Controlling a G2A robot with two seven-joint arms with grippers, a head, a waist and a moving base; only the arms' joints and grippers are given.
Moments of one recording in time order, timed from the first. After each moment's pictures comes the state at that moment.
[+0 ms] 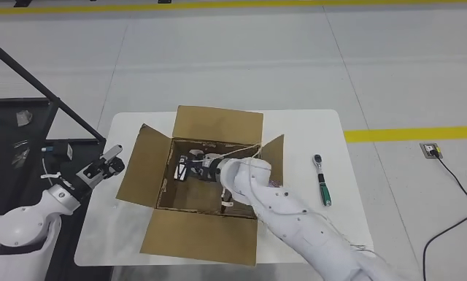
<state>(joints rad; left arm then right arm) 1.15 -0.86 -1.65 -1.45 -0.26 -0.24 -0.70 -0.50 -1.58 0.72 -1.14 -1.66 -0.46 0.38</state>
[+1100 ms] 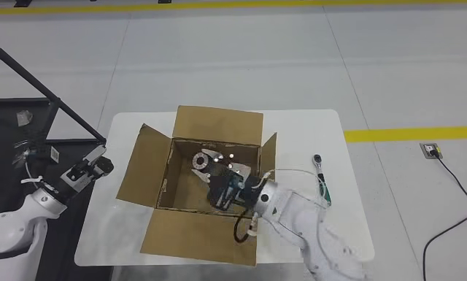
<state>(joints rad) 1.17 -0.86 -1.73 -1.41 -0.33 -0.28 -0.77 -1.00 -1.45 1.10 -1.81 -1.67 -0.56 -0.02</state>
